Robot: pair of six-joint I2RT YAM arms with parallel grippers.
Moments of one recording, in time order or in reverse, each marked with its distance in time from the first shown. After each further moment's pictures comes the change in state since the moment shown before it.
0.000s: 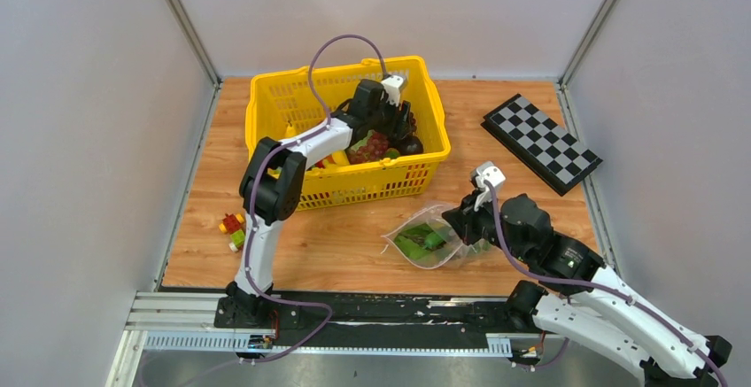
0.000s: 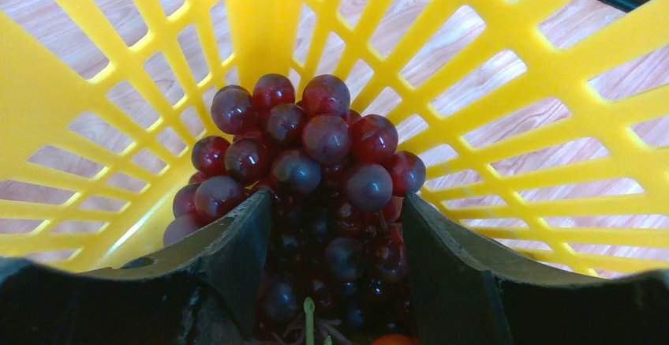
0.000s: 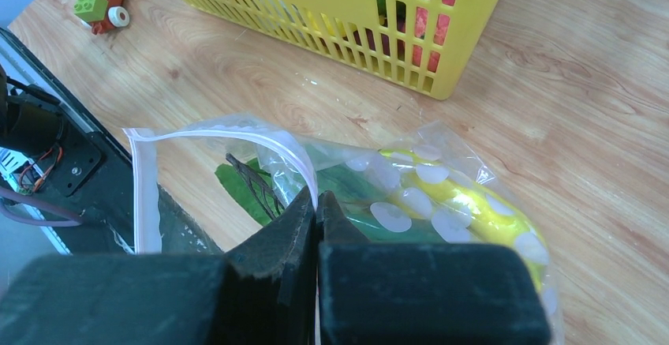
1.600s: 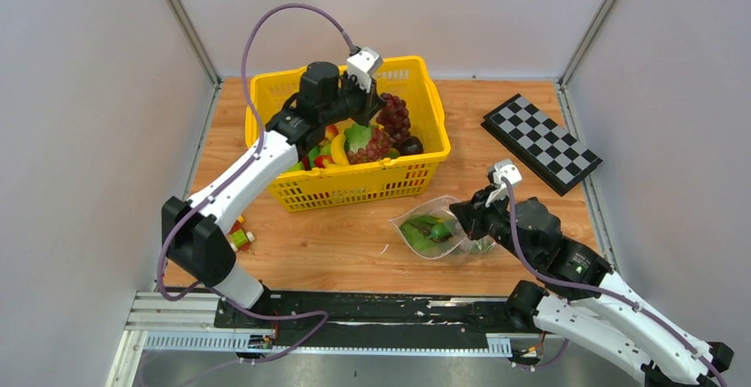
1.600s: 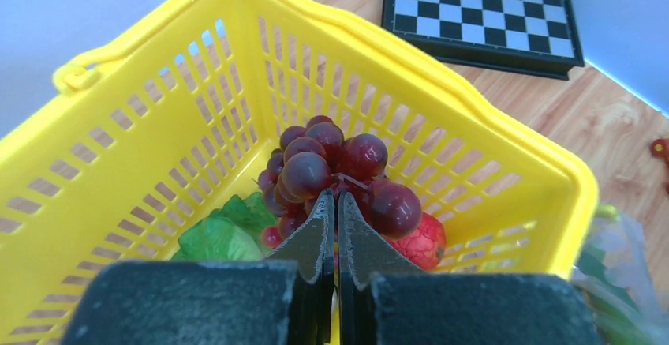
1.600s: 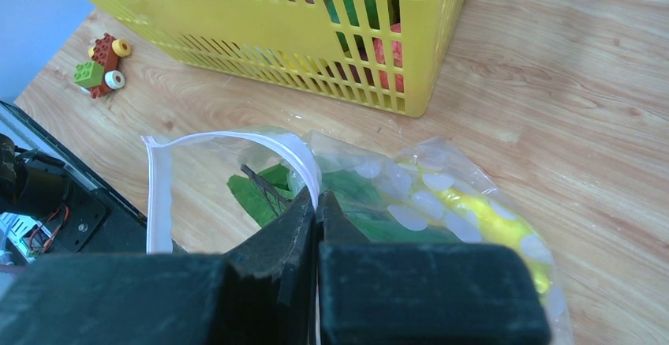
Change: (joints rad) left arm -0.006 -0.590 -0.207 -0.126 0.034 0.132; right arm 0.000 -0.053 -0.003 0.020 0.113 0.074
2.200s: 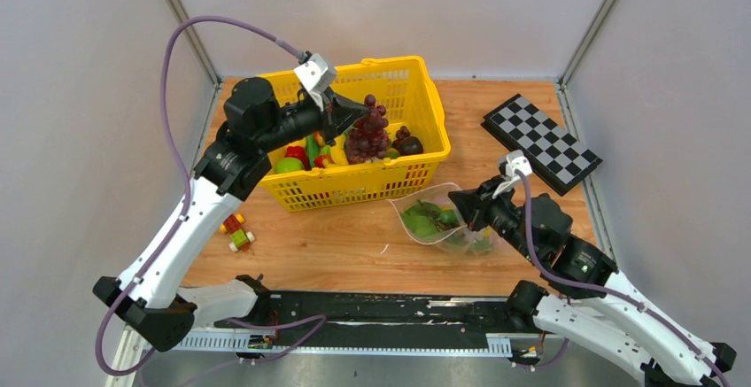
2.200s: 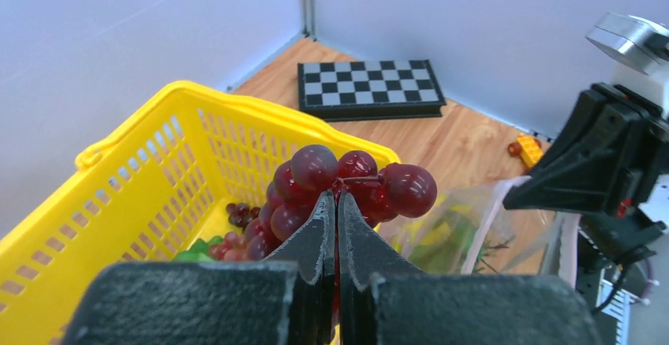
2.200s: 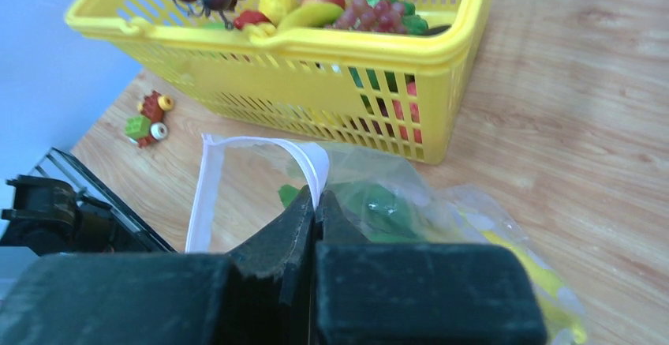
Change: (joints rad) left arm -0.005 -0.401 -0.059 -0.104 0.180 -0.010; right arm 0.000 0.025 0.037 0.089 0.009 0.027
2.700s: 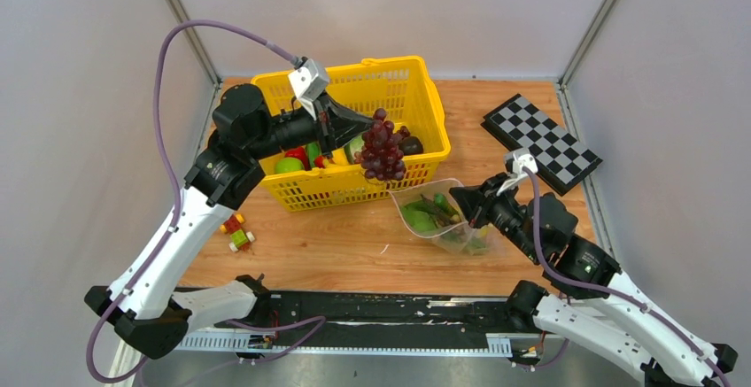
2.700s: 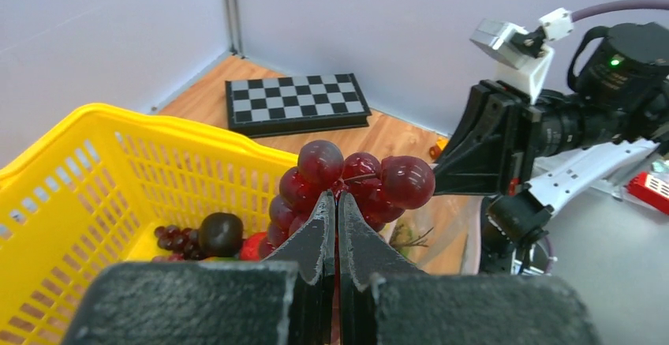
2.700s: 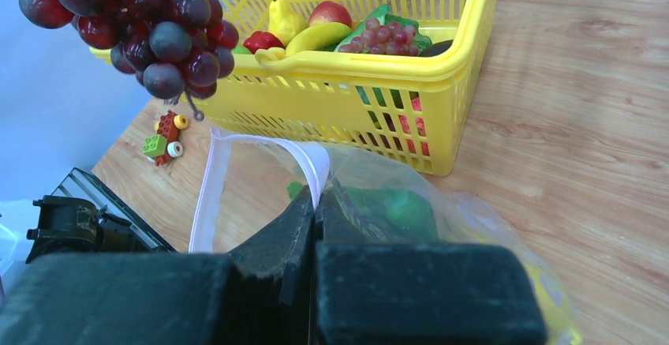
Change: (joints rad) left arm -0.029 -0.072 -0.001 0.004 0.131 -0.103; right arm 0.000 -0.011 0.037 0.015 0.010 0.031
